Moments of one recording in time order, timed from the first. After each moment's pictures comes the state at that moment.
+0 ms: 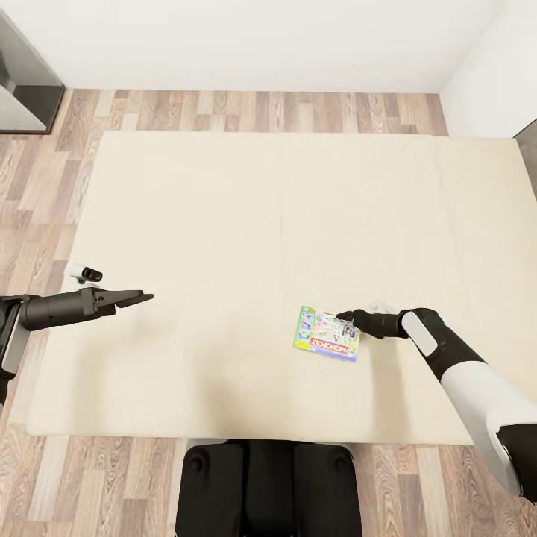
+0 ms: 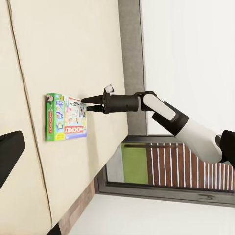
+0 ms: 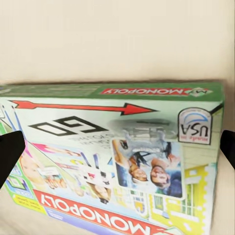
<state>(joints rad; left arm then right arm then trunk) -0.86 0.46 0.18 -1.17 0.22 1.04 -1.57 -1.06 -0.24 0.18 -0.56 -0.69 0.75 0.26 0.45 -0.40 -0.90</state>
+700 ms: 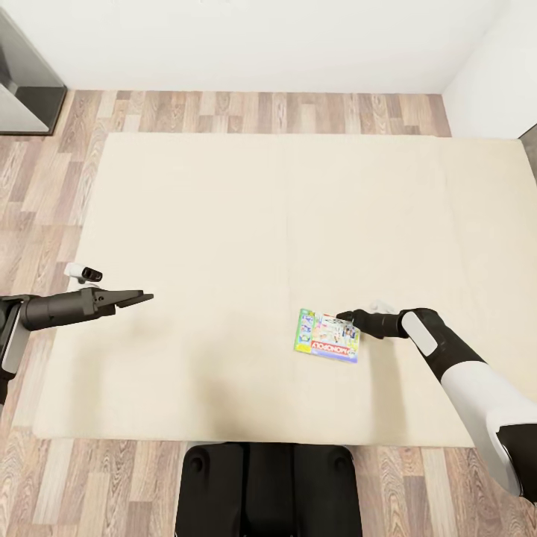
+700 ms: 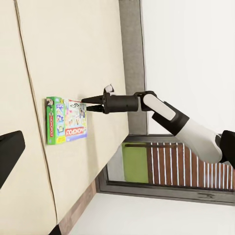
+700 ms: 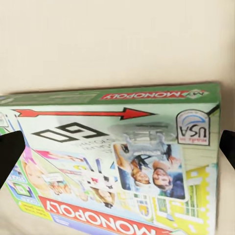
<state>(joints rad) -0.86 0.46 0.18 -1.17 0.22 1.04 -1.57 -1.06 -0.24 0.18 -0.56 -0.69 0.75 0.26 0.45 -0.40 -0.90</state>
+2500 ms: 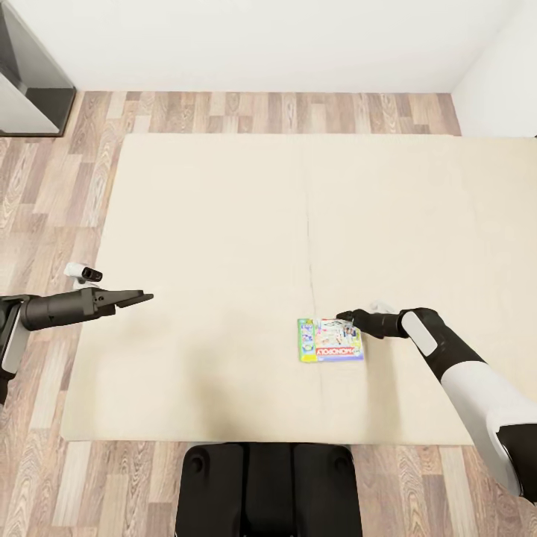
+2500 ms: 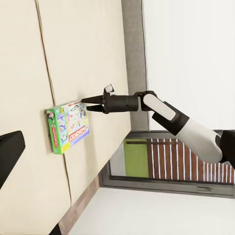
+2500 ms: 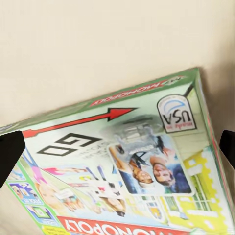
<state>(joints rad) -0.86 0.46 0.18 -1.17 0.22 1.04 -1.57 -1.06 -0.24 0.18 -0.56 -0.69 0.75 0.26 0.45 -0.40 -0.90</state>
